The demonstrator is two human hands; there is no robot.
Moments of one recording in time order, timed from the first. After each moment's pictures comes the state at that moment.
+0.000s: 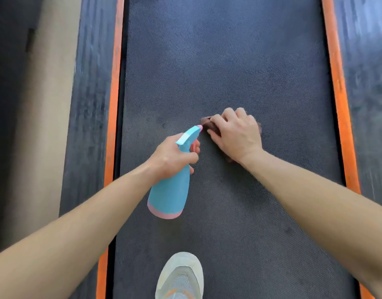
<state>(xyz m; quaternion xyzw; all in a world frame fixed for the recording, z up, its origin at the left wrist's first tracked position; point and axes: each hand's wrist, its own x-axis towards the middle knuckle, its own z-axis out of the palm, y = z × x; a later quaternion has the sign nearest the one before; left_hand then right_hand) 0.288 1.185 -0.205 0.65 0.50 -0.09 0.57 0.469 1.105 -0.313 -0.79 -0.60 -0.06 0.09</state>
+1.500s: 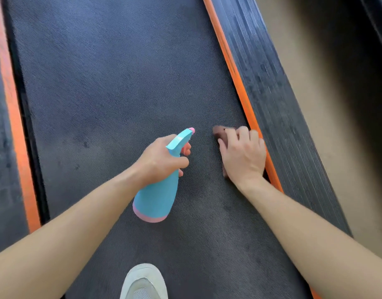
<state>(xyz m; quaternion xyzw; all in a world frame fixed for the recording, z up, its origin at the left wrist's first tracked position) 0.388 1.111 -0.204 0.73 0.35 -0.19 0.55 0.511 0.927 -0.293 -0.95 -0.31 -0.08 0.01</state>
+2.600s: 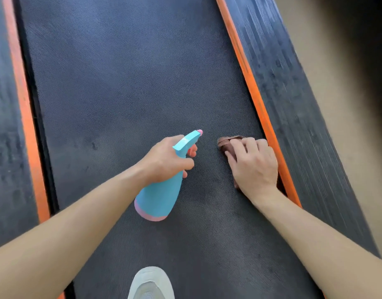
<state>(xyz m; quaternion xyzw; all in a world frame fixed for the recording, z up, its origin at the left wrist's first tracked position) 0.397 1.119 -0.205 0.74 0.34 -0.23 0.54 0.502 0.912 -0.304 -0.92 -0.38 -0.10 0.05</state>
